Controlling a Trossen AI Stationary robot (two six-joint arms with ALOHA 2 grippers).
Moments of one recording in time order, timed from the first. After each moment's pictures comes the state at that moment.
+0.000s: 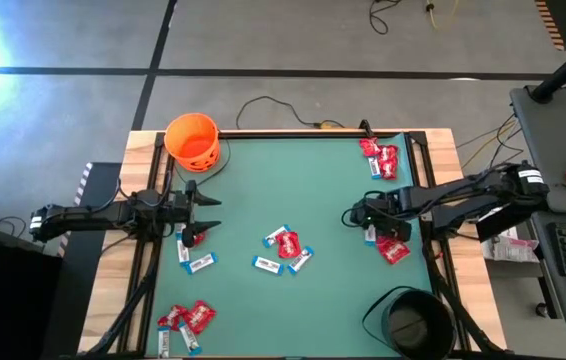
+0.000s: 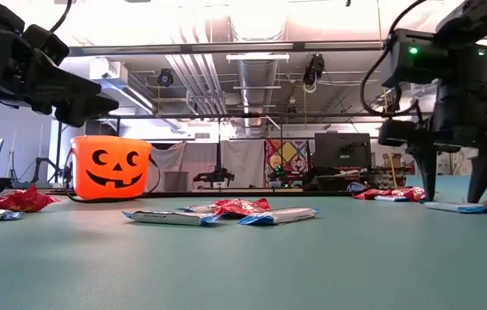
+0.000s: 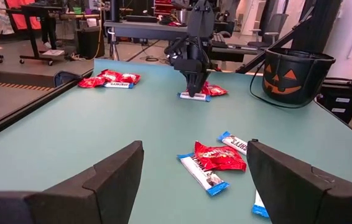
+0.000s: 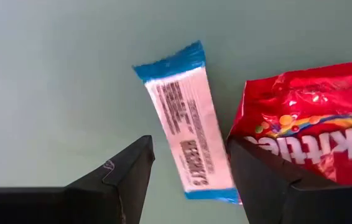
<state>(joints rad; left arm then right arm) 0.07 0.15 0.02 0.01 0.00 -0.07 -0.04 1.27 0.55 -0.64 -0.04 1.86</state>
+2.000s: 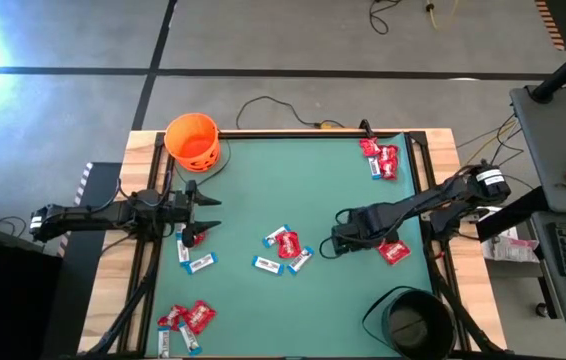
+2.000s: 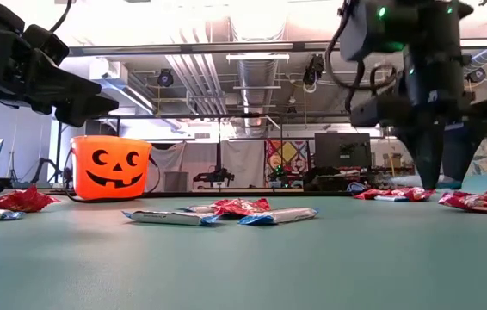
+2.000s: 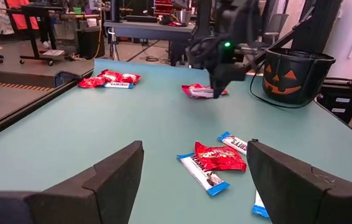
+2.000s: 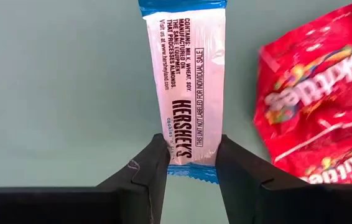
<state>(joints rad) 0.07 0.15 0.02 0.01 0.00 -0.07 0.21 1.60 0.96 -0.91 -0.01 1.58</state>
